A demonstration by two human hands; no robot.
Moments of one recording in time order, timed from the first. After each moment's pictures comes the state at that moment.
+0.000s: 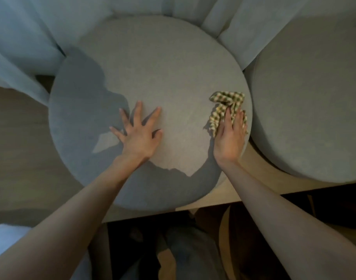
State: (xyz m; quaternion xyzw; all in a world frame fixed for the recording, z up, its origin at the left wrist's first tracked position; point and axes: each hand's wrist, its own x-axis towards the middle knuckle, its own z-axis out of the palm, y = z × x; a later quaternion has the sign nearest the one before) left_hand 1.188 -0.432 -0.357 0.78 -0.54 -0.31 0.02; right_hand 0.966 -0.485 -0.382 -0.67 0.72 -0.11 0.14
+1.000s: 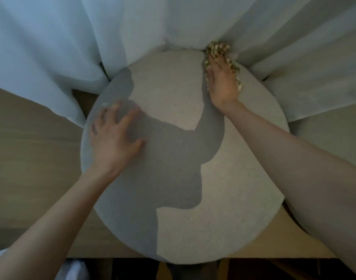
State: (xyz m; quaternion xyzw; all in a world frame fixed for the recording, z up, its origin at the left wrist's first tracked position) left_hand 1.335 -0.462 -0.338 0.84 -0.49 -0.20 0.11; right_hand 1.167 -0.703 -0.367 -0.83 0.52 -0.08 0.20
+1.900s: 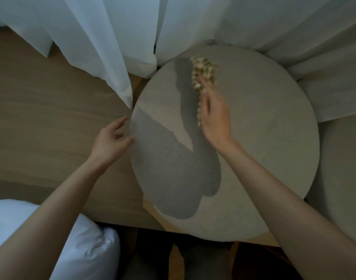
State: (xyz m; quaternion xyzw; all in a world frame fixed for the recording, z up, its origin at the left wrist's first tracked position) left_hand 1.413 -0.353 -0.351 0.82 -0.22 -0.43 0.32; right_hand 1.231 -0.526 -0.323 -0.79 0.46 -0.21 0.34
